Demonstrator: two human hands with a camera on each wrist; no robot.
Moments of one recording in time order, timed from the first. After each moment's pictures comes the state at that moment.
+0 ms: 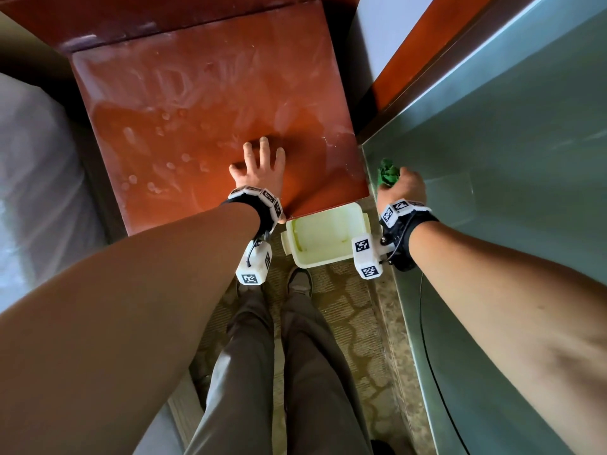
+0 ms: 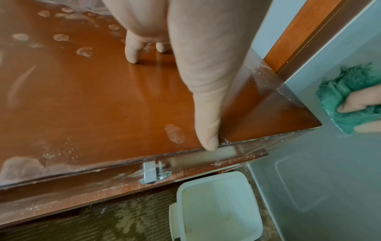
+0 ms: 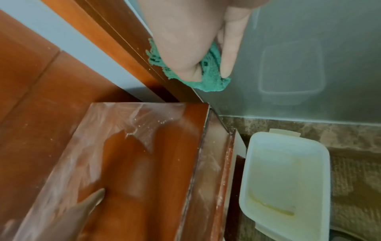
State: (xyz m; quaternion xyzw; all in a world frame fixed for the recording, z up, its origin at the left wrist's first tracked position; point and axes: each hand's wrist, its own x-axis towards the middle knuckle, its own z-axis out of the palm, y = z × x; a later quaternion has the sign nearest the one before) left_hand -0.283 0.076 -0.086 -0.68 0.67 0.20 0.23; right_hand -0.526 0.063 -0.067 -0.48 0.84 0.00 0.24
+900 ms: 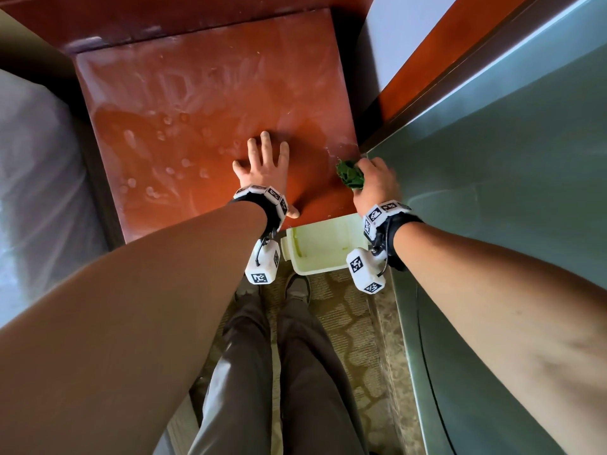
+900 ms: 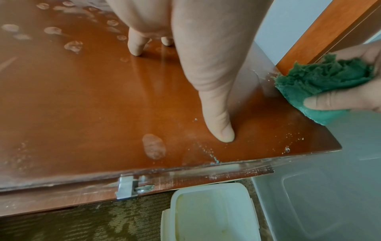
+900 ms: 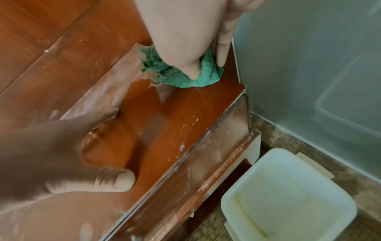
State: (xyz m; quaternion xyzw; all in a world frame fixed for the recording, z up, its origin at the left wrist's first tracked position) left_hand -0.293 0.051 -0.081 -0.69 0.63 0.25 0.24; right_hand -0.494 0.040 -0.075 -0.69 0.69 0.05 0.23
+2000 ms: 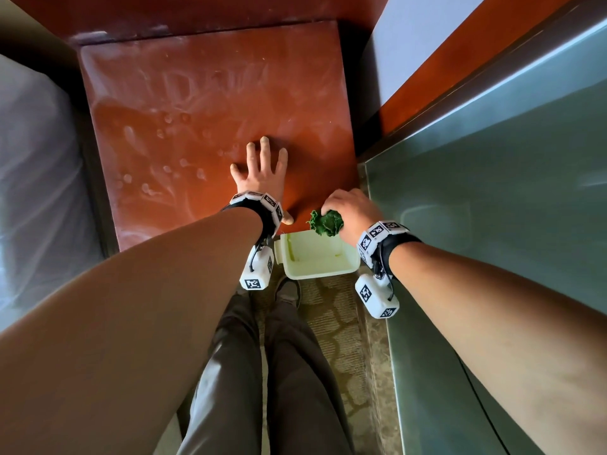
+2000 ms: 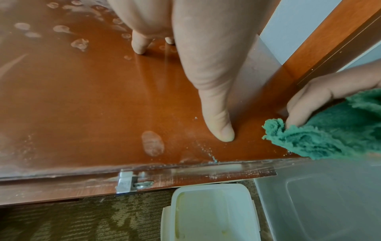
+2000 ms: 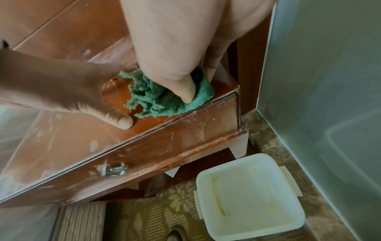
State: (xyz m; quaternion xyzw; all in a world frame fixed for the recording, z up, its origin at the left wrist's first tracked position) left_hand -0.295 0.051 -0.084 -0.70 0.62 0.26 0.24; right_hand -0.499 0.054 -0.073 -0.83 0.46 0.13 0.29
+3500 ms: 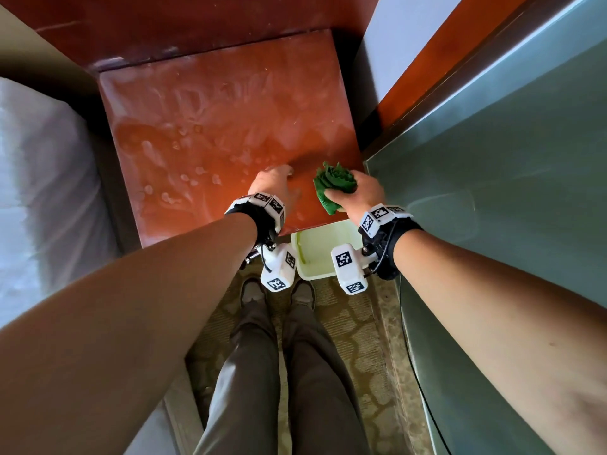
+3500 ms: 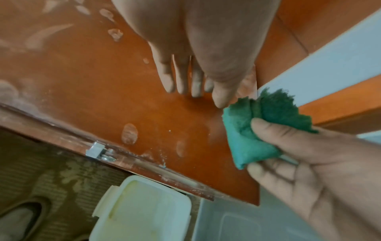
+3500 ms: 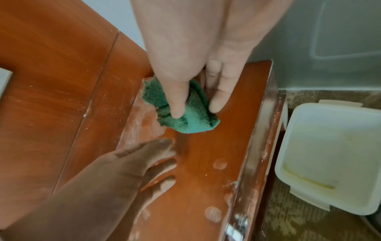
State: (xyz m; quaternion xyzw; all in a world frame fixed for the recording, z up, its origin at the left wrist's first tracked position) left_hand -0.278 0.061 -0.058 -0.73 0.57 0.39 0.02; right_hand -0.458 0.059 -0.044 -0.51 0.71 -0.08 0.48
